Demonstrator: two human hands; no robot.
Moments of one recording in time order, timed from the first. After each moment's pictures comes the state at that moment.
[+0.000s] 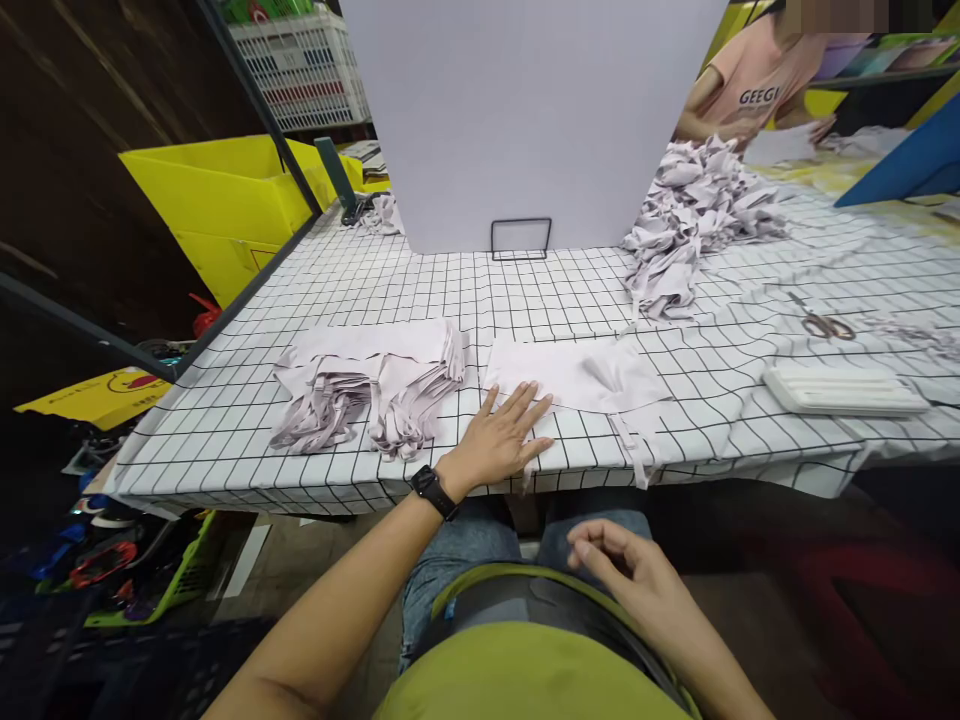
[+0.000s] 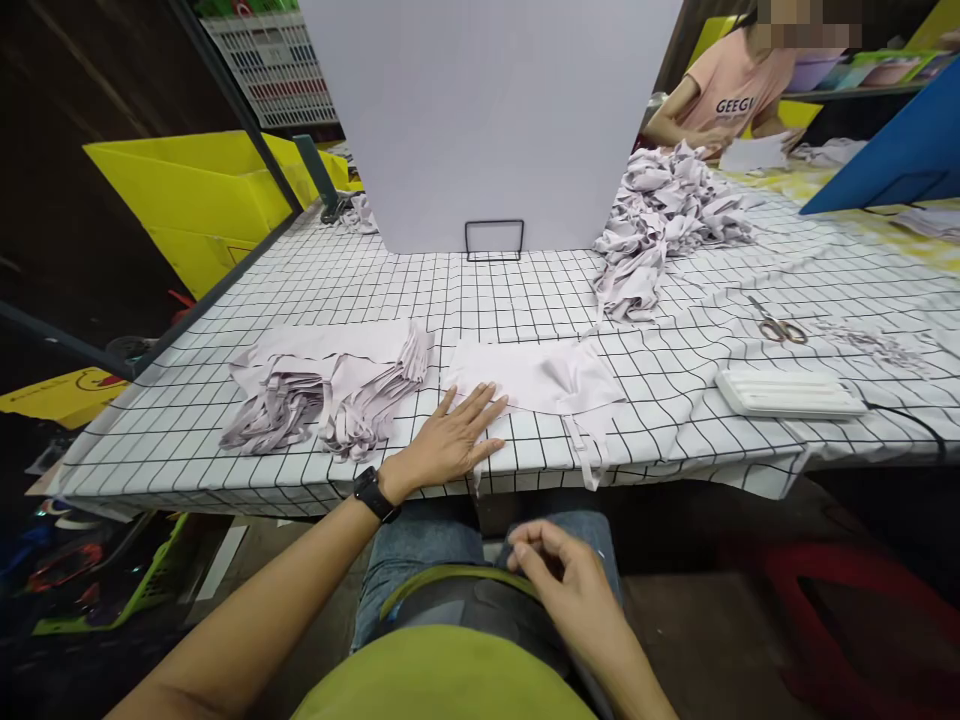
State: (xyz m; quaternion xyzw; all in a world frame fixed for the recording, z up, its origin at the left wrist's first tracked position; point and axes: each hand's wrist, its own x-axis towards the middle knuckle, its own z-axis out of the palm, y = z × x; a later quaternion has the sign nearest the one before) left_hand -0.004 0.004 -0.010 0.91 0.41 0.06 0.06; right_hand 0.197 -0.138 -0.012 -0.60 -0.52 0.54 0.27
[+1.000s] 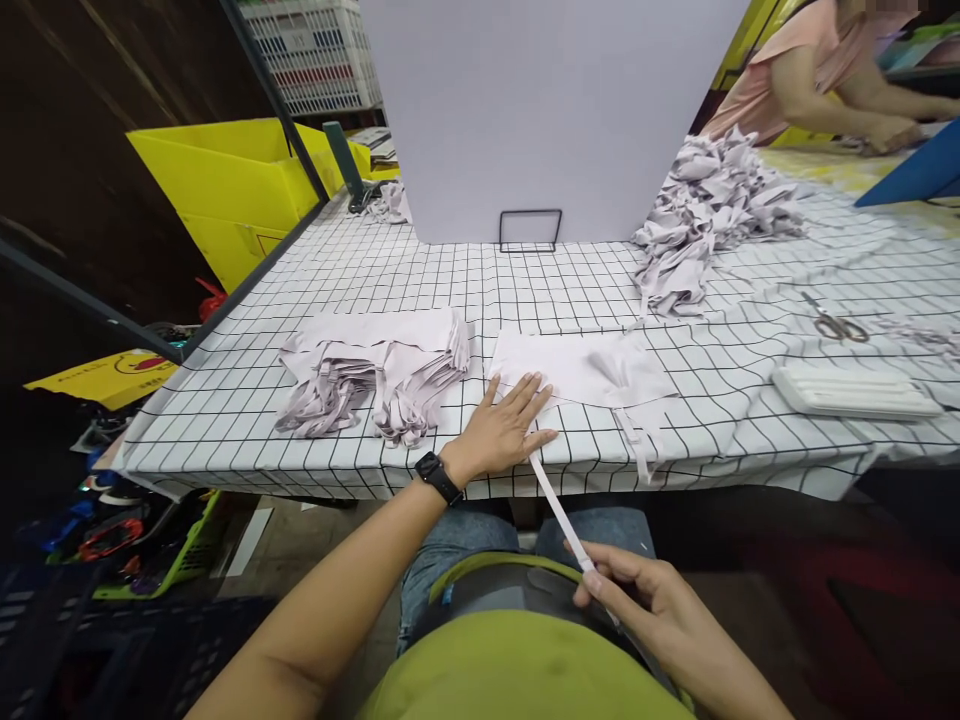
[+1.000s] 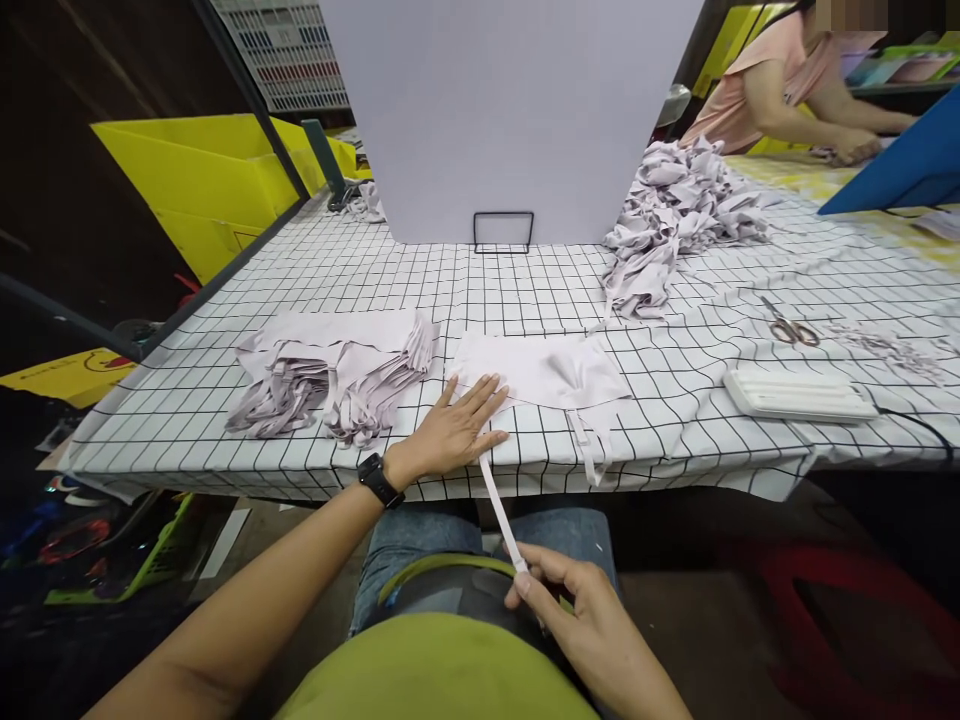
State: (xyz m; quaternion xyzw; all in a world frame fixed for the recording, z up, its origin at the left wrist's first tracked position) left_hand -0.003 0.005 -0.011 0.90 0.42 0.06 0.07; right_hand 0.205 -0.156 0.004 -0.57 -0.54 0.58 0.23
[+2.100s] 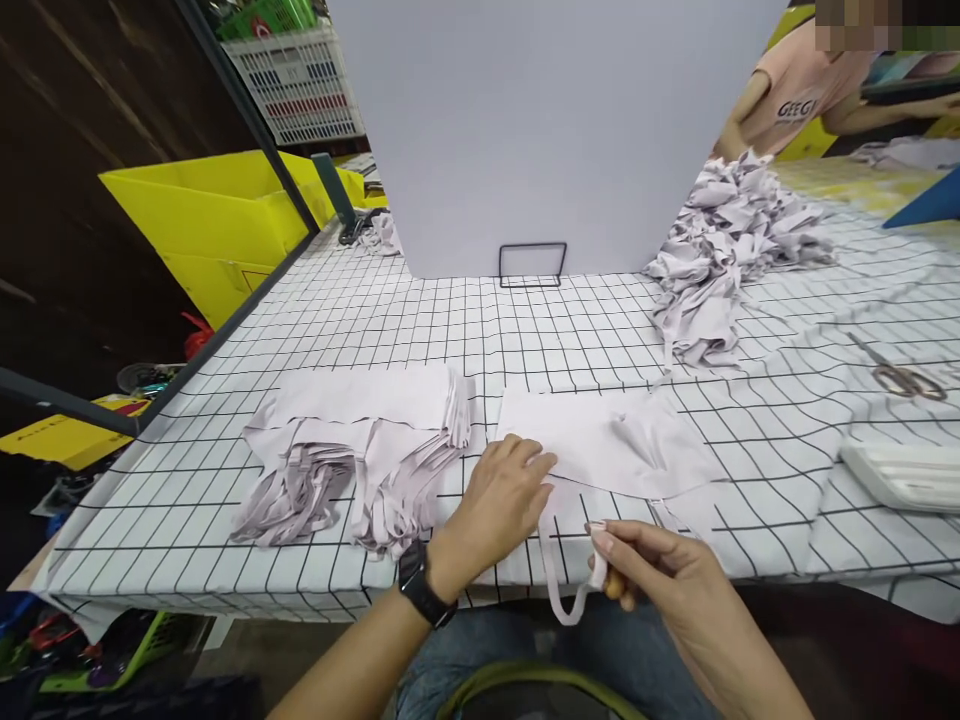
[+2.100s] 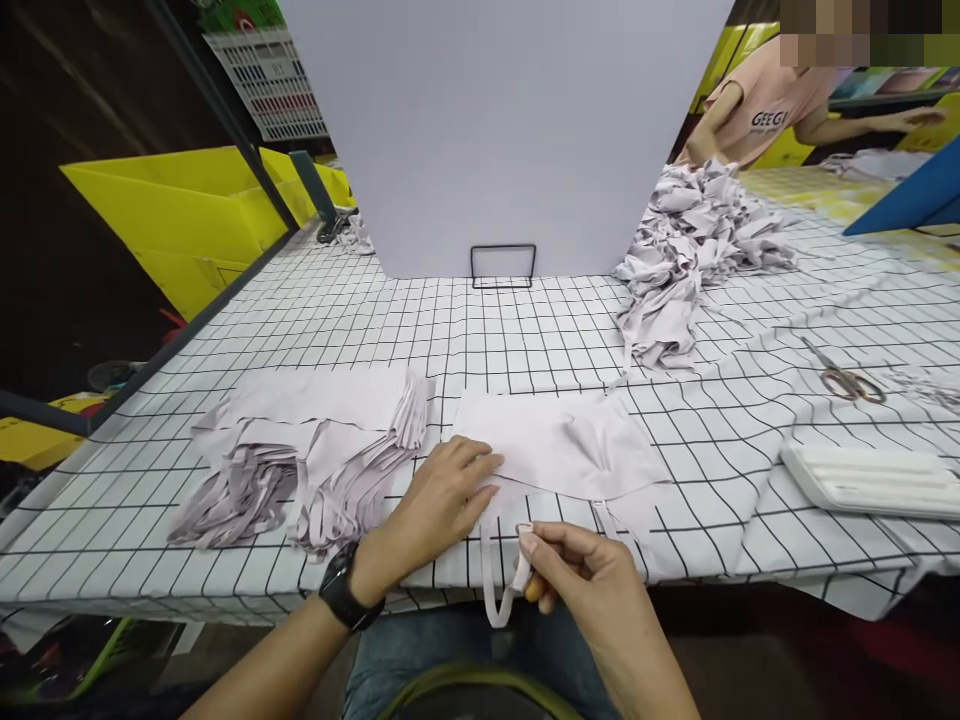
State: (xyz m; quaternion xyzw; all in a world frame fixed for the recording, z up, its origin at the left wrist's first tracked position) left_hand -0.007 0.032 0.020 0.87 0.44 0.18 0.12; right_hand 0.177 -0.045 0.035 -0.61 -0.33 0.59 0.40
